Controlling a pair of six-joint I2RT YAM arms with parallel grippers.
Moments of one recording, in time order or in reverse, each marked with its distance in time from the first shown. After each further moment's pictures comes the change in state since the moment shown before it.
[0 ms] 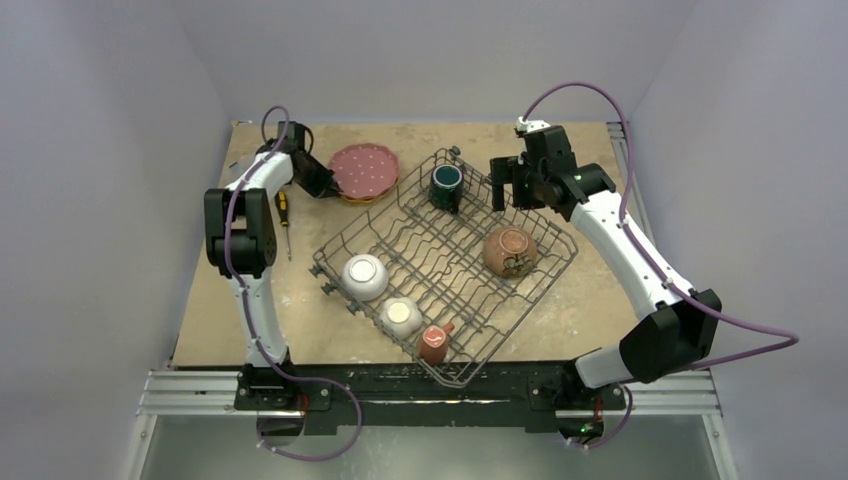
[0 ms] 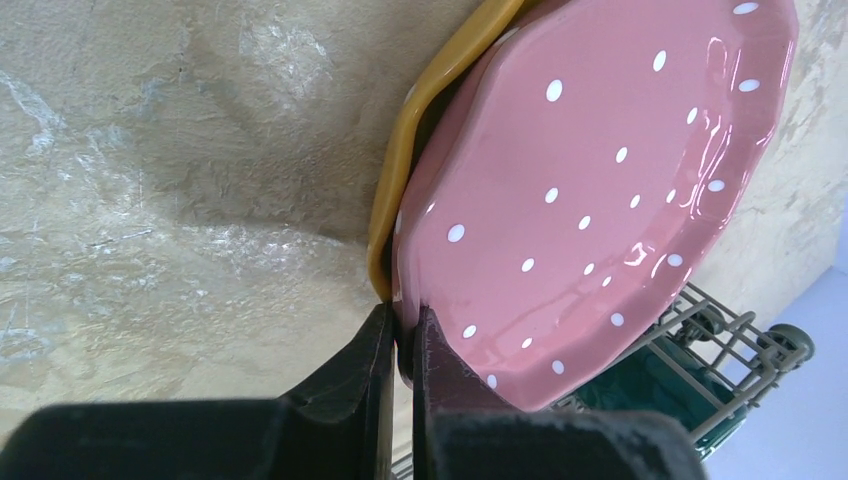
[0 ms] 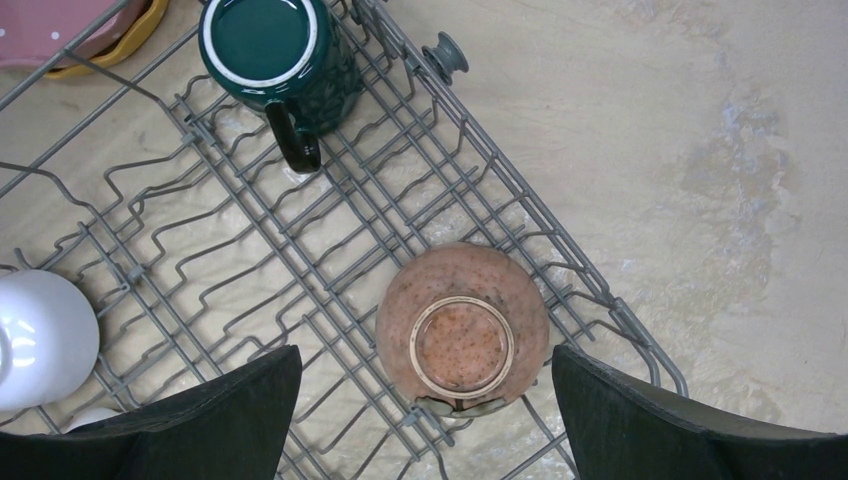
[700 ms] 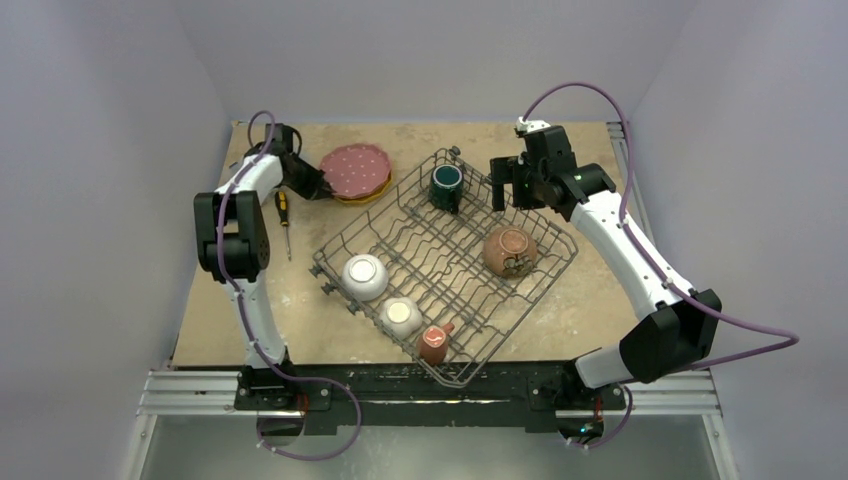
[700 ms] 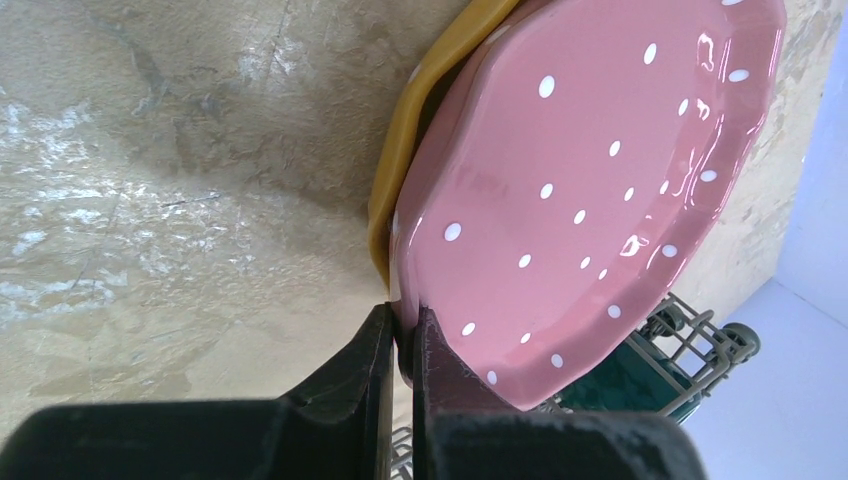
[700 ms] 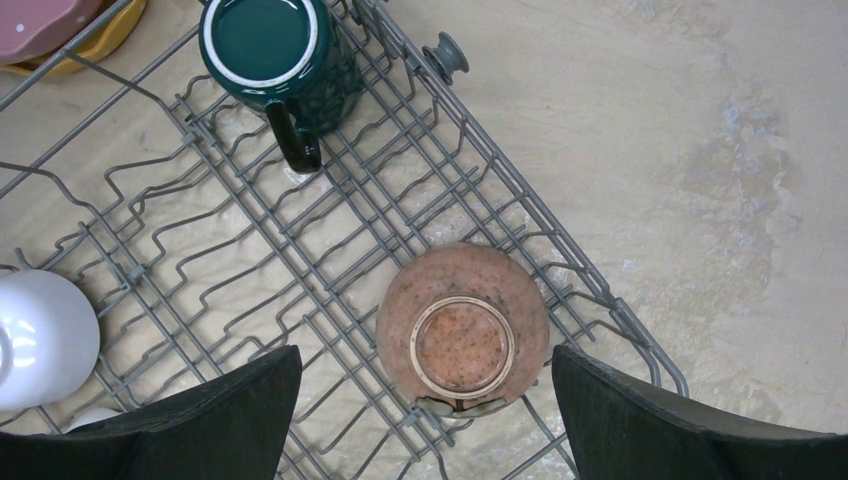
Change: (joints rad) left arm 0.051 -0.054 -0.060 0.003 0.047 -0.060; right arm -0.001 0.000 0.000 0.000 0.000 0.000
